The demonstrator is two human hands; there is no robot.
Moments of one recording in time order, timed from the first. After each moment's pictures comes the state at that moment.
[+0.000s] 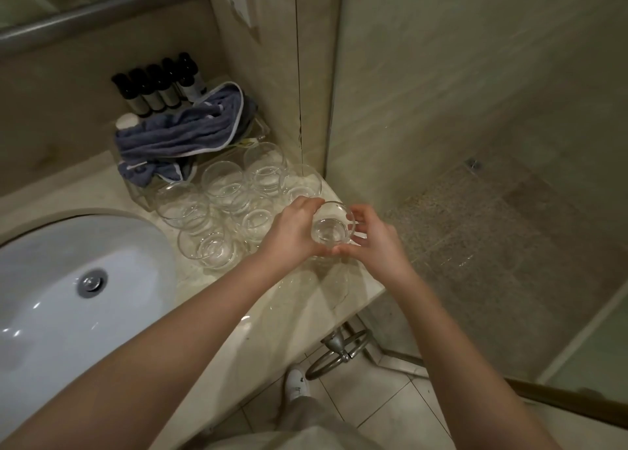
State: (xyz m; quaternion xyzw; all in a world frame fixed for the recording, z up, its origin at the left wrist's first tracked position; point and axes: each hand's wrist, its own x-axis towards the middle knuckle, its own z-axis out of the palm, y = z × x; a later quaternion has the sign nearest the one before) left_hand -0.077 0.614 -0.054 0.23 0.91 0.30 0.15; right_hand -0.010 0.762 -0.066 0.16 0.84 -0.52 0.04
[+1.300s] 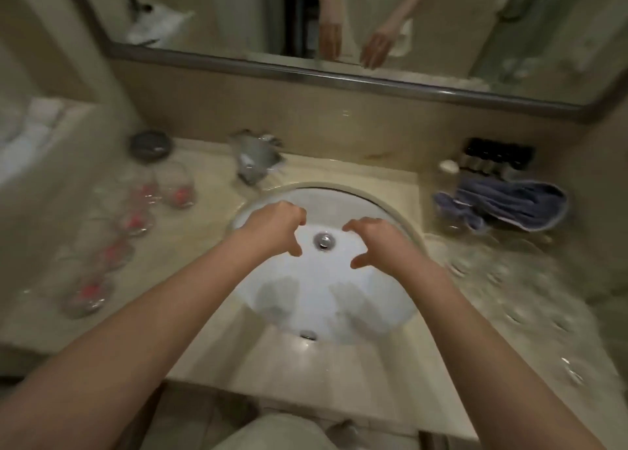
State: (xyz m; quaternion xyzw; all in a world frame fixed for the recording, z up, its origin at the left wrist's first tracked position) left_hand 0.001 0.163 0.025 -0.07 0.98 0.12 0.17; right_hand -0.064 0.355 0.021 -0.35 0.91 -0.05 0.21
